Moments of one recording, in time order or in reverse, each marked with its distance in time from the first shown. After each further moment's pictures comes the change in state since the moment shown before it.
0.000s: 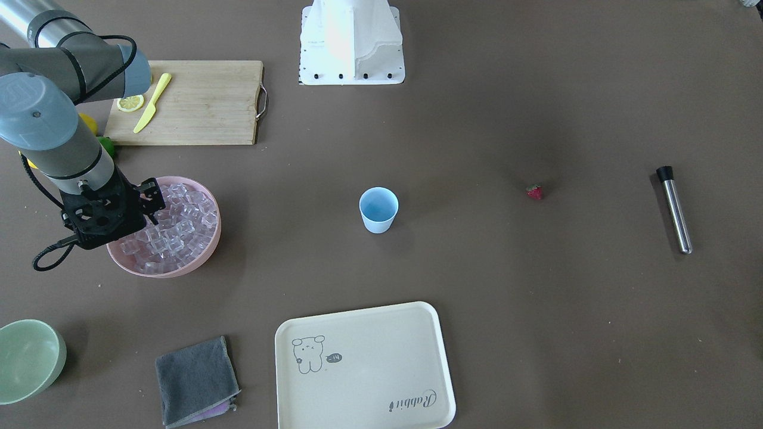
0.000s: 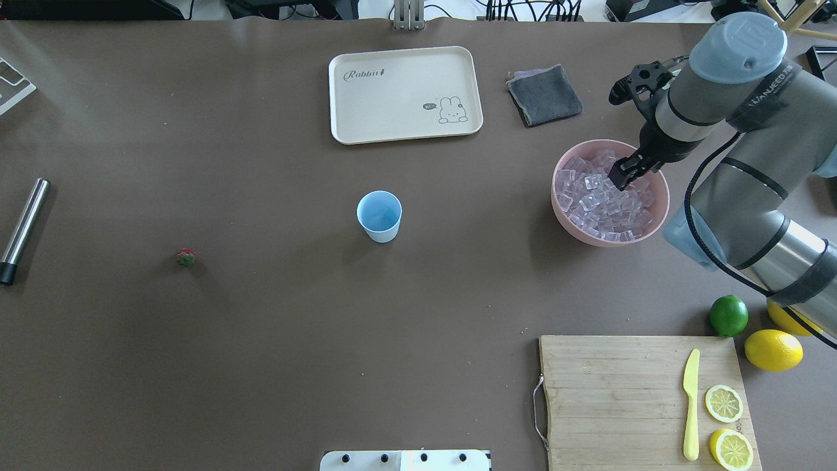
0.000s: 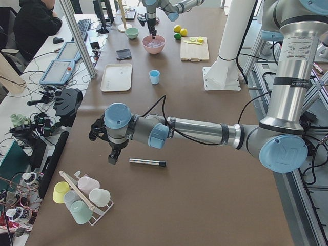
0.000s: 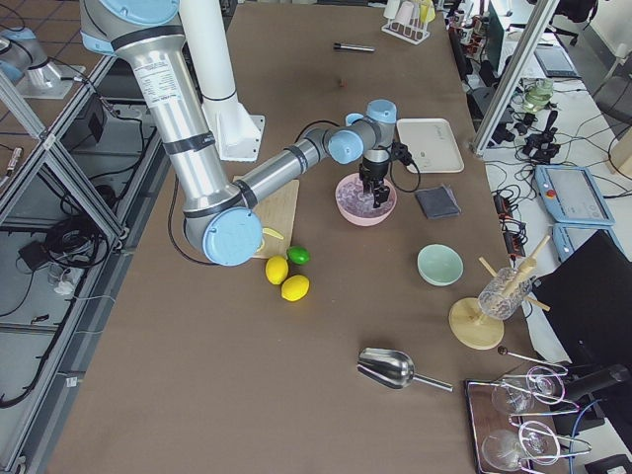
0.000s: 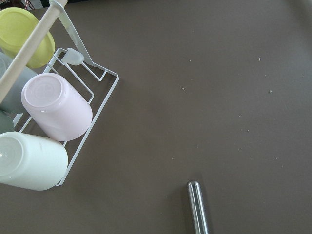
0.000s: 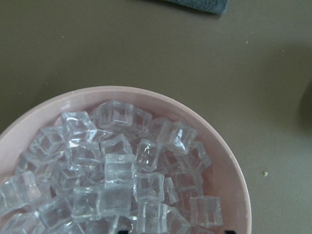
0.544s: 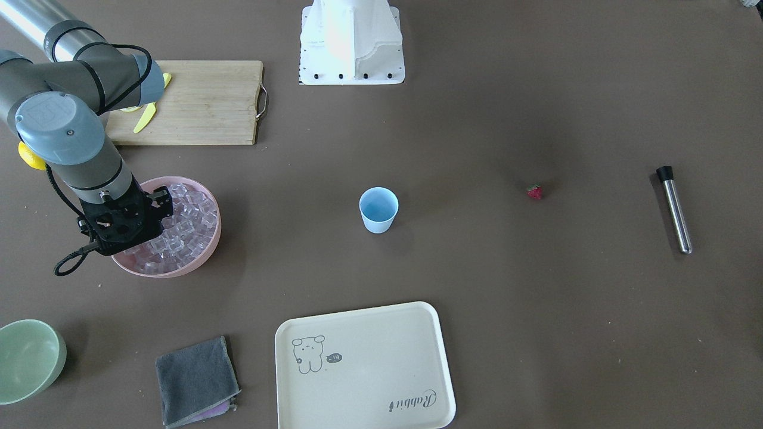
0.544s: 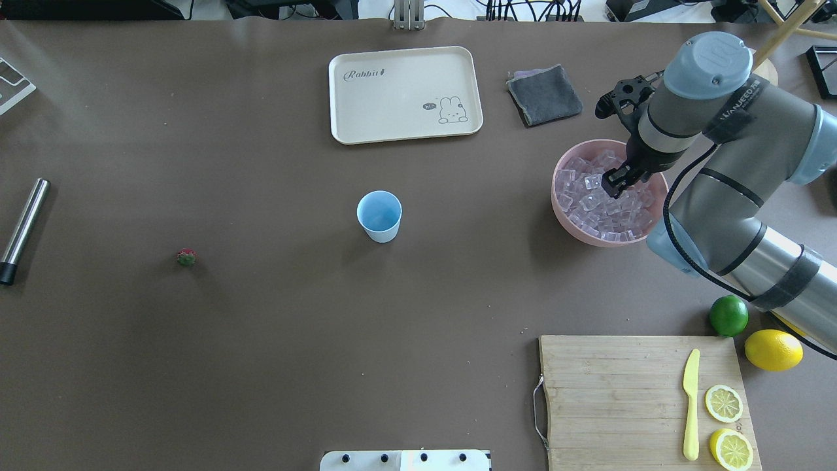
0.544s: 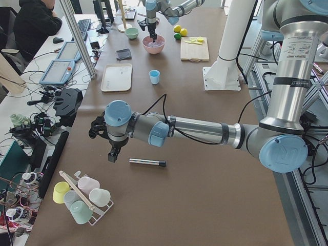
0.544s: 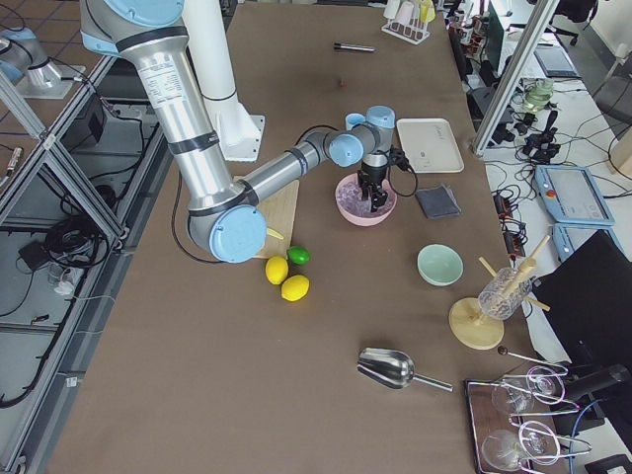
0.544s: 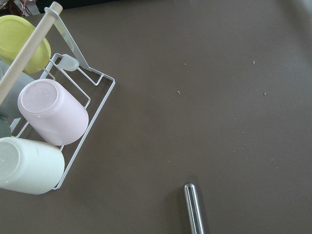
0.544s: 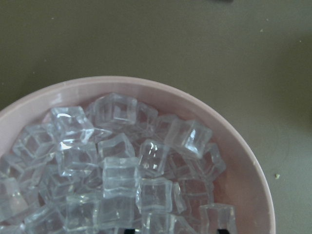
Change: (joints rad) left arm 0.000 0.000 -0.014 0.002 -0.001 0.000; right arm -0.034 0.017 -0.039 0.000 -0.033 0.001
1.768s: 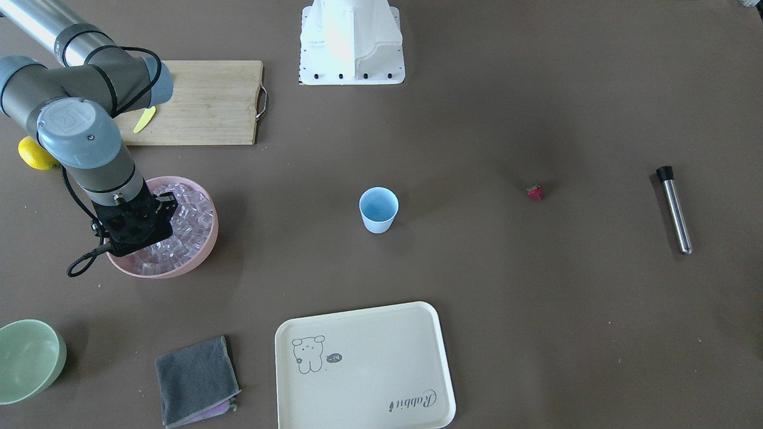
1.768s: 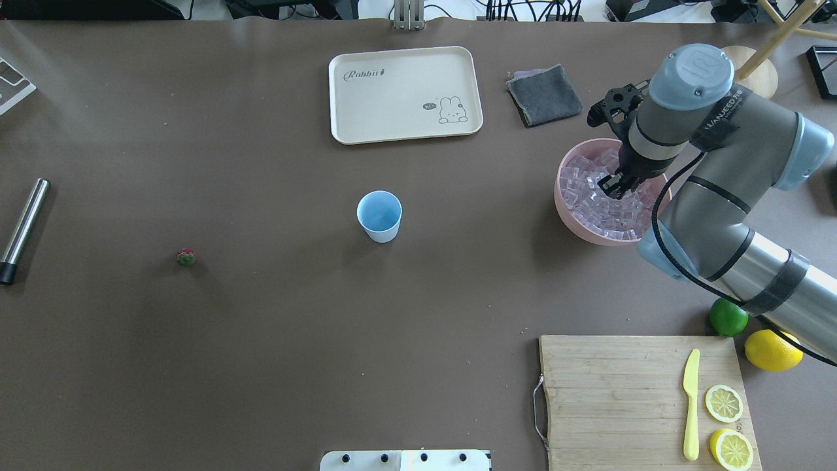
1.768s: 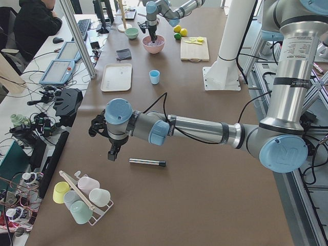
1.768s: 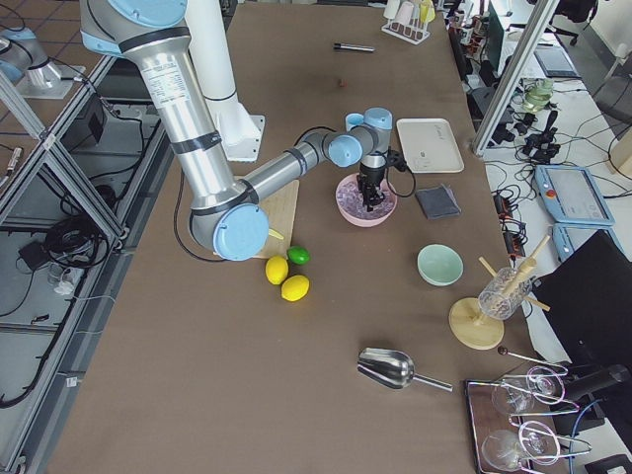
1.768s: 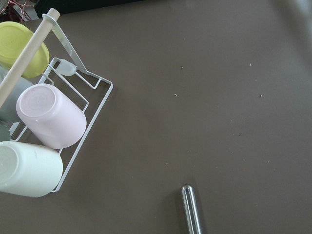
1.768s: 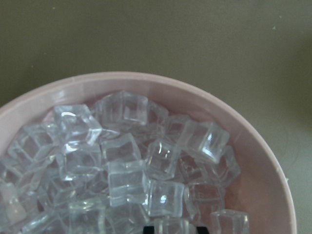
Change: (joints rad) left arm -0.001 0.000 -0.012 0.002 0.000 -0.002; right arm -0.023 0.008 -0.018 0.000 -0.029 0.000
